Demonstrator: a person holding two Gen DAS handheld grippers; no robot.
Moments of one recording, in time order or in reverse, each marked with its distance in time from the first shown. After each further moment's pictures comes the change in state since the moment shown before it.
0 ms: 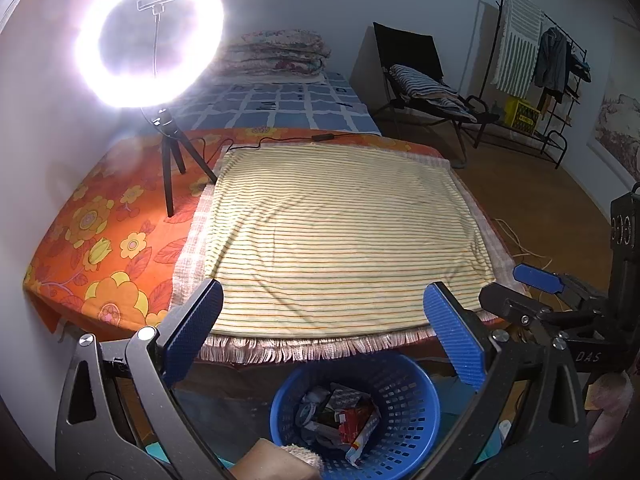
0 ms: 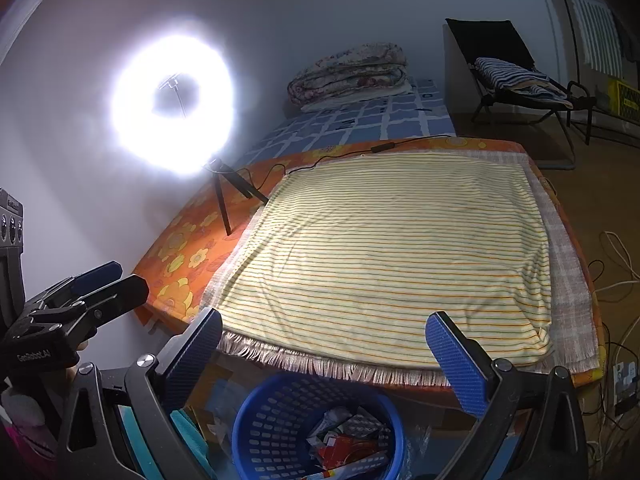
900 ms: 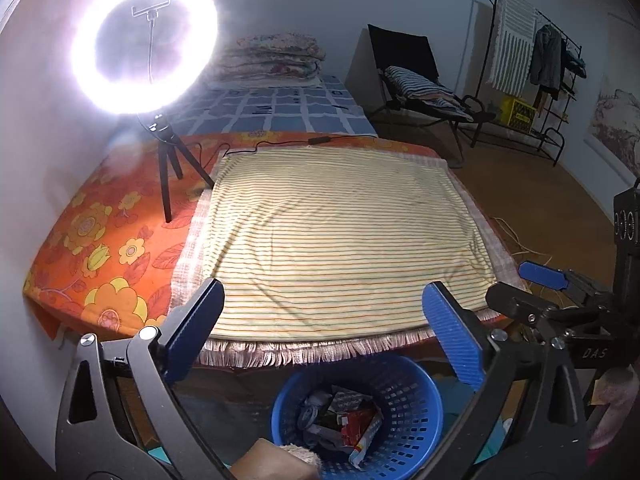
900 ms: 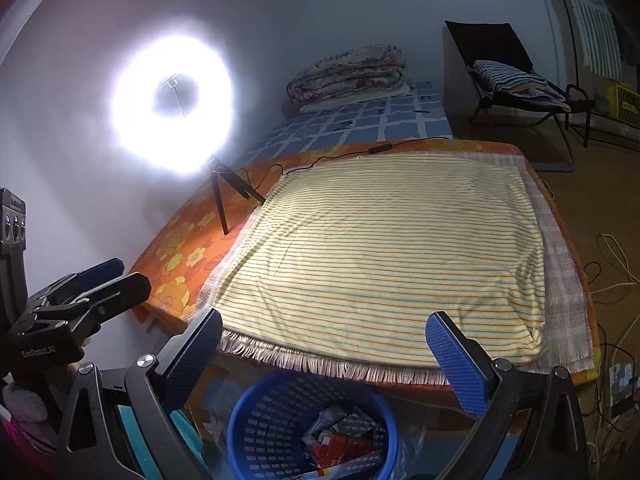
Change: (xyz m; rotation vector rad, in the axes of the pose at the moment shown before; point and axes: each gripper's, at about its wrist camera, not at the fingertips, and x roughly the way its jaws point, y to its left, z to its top) left arm 0.000 -0.003 -0.001 0.020 -0.017 -0.007; right arm -0.003 -0.001 -0.001 -0.009 -0.005 -0.012
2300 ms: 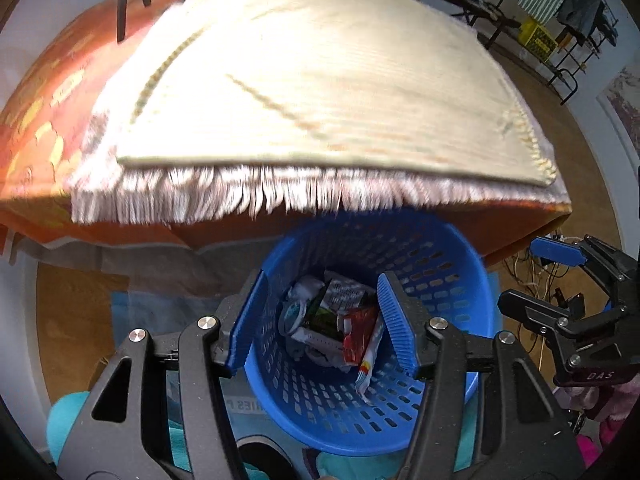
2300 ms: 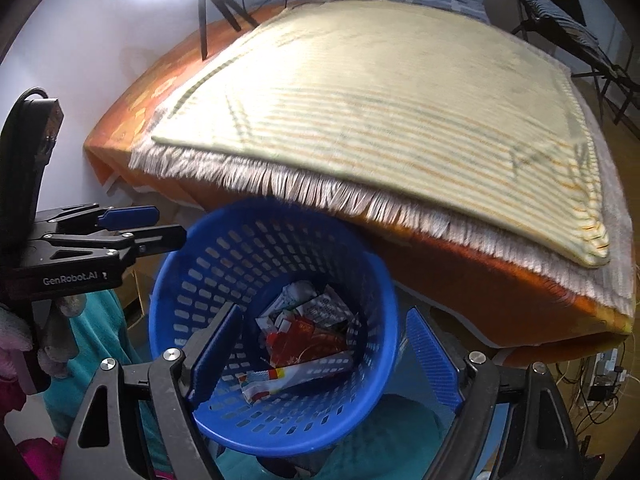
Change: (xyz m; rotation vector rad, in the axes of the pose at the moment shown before) left arm 0.128 0.026 -0.122 -0.068 0.443 -0.078; right arm 0.096 -0.007 -0.108 -0.155 0.432 -0.076
